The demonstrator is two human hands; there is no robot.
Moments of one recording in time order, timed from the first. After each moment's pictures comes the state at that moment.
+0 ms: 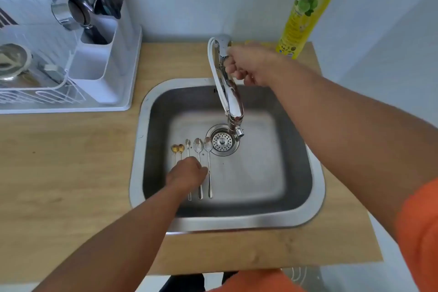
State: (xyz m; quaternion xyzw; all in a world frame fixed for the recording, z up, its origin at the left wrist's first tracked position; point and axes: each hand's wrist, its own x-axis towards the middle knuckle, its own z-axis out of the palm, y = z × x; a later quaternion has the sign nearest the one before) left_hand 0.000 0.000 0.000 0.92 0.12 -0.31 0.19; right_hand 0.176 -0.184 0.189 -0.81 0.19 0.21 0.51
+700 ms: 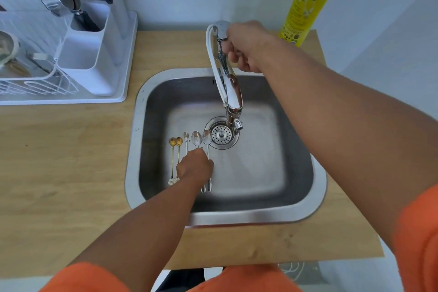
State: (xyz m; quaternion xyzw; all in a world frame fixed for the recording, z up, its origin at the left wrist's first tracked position) left_hand 0.002 -0.035 -0.019 0.95 0.13 -0.27 0.14; right_hand 0.176 -0.174 0.202 -0.78 0.24 0.15 0.56
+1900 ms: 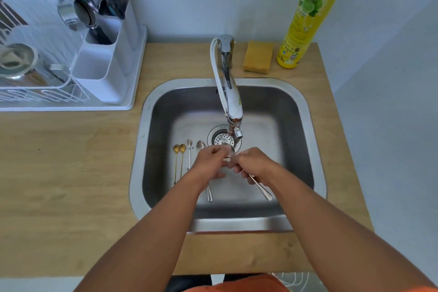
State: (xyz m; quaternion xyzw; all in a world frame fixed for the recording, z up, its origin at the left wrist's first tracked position) left_hand 0.010 -0.053 0.022 0.68 0.24 -0.30 0.62; right_hand 0.008 -0.203 0.049 -0.74 0.25 0.37 0.50
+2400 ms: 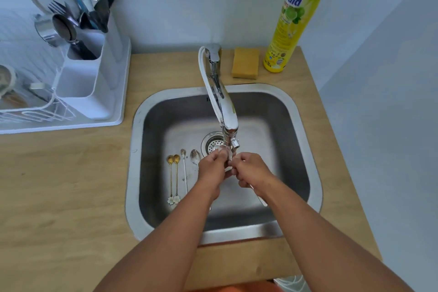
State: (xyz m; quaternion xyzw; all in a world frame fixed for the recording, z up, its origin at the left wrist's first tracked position) left_hand 0.011 -0.081 0.011 0.56 0.31 -0.24 0.73; right_hand -0.004 -0.195 0.042 -0.69 0.31 0.25 0.60
